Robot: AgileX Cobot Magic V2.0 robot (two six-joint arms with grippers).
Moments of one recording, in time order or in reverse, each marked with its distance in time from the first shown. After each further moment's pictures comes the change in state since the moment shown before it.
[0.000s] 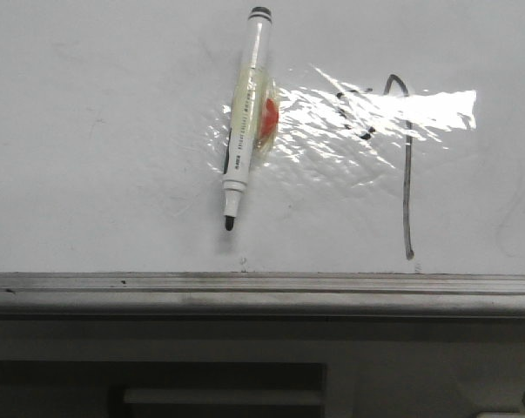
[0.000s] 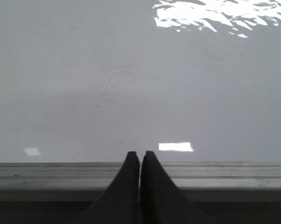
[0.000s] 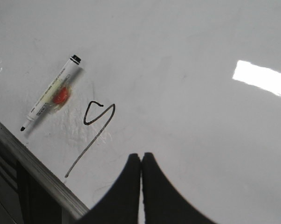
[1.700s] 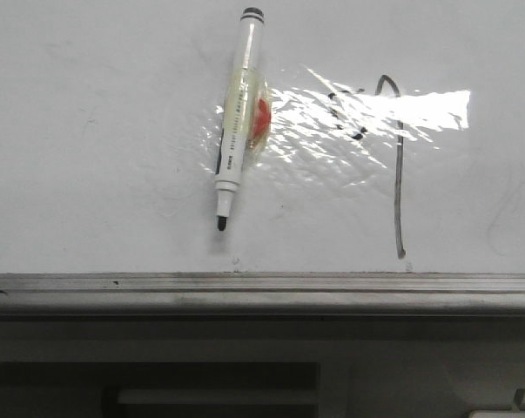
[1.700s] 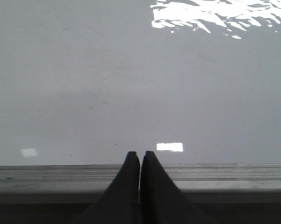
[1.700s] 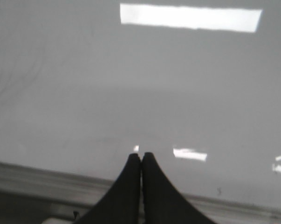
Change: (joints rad) left arm 0.000 0.000 -0.001 0.002 0.002 -0.004; right arm -1.077 0.026 0.533 0.718 -0.659 -0.477
